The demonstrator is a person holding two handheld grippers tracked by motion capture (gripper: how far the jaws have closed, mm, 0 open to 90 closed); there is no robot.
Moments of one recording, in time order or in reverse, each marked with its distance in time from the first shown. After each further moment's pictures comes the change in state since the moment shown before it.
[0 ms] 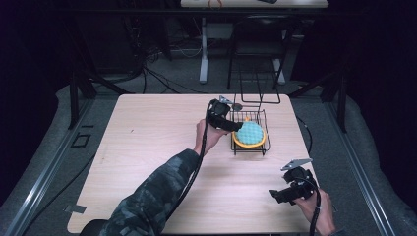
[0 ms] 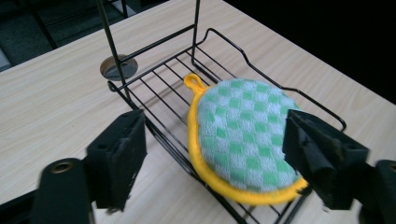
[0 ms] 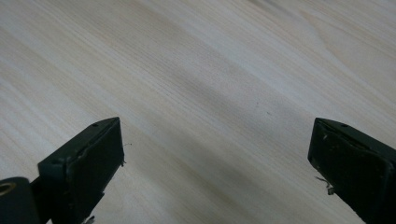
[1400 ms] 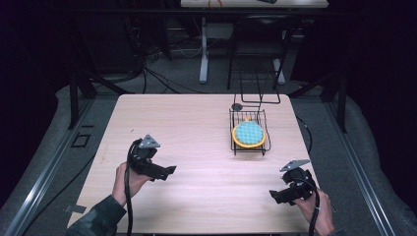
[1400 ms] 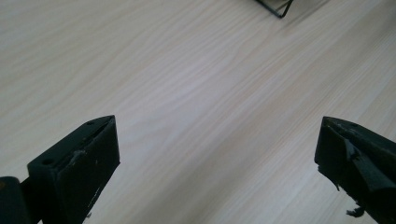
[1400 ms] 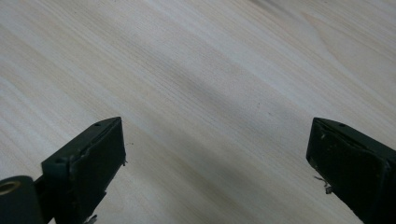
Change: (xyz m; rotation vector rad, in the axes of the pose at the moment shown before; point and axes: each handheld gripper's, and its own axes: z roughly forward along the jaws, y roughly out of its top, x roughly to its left) left arm 0.033 -0.165 -0.192 0.139 0.097 -0.033; right arm 0.003 0.000 0.000 0.008 -0.015 -0.019
